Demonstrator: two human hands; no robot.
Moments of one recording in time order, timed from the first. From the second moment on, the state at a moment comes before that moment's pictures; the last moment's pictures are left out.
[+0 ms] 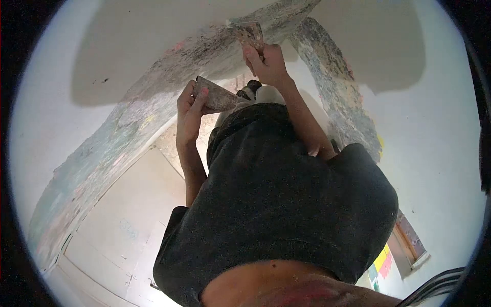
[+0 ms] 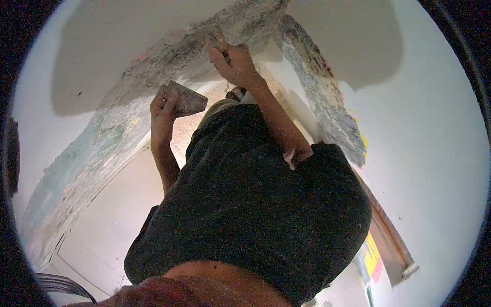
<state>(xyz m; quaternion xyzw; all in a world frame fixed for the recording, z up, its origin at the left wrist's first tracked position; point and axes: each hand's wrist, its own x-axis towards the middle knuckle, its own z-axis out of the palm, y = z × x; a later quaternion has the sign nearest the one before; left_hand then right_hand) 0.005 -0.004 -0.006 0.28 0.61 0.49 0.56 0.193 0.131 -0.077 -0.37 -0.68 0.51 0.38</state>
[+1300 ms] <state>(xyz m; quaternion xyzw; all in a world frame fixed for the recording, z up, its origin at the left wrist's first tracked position) -0.007 -0.010 0.000 0.27 0.61 0.50 0.56 0.151 0.108 -0.057 -0.25 -0.43 0.73 0.47</state>
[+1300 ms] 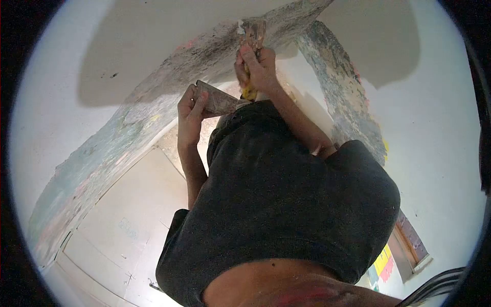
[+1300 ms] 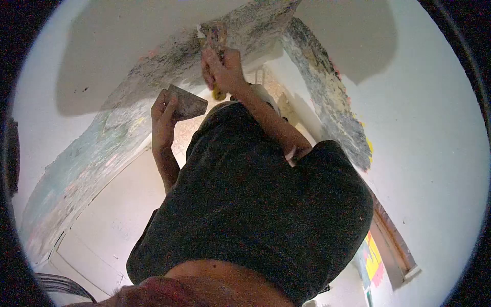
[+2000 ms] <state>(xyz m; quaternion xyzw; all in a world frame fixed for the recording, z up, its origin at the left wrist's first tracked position) -0.010 -0.011 -0.001 0.27 0.61 0.50 0.55 0.147 0.115 -0.056 -0.24 -0.50 0.66 0.50</state>
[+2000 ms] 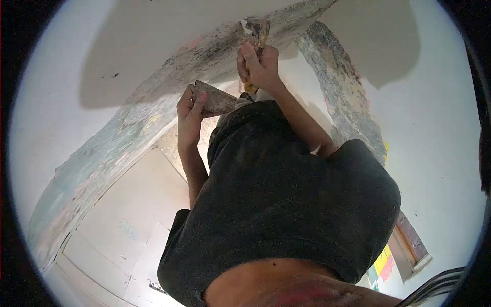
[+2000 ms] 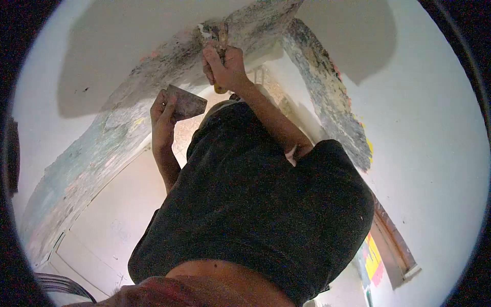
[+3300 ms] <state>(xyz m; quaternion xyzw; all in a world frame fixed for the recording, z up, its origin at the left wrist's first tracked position) -0.018 -0.018 -0.001 0.25 0.61 0.54 0.52 0.194 0.143 -0.072 -0.29 -0.62 0.62 0.39</state>
